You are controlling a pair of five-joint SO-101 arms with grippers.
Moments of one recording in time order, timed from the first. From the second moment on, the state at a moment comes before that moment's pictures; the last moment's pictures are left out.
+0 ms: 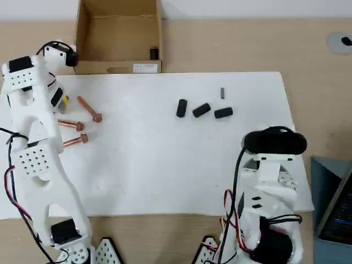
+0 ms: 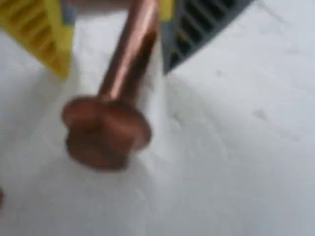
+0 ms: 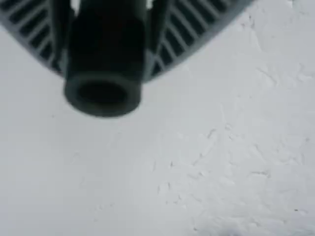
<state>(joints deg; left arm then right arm) -22.8 50.3 -48.0 86.5 -53.0 14.5 -98.9 62.4 84.2 2.7</state>
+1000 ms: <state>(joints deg) -20.1 58.1 -63.0 96.7 -47.1 14.5 -98.9 62.5 84.2 2.7</state>
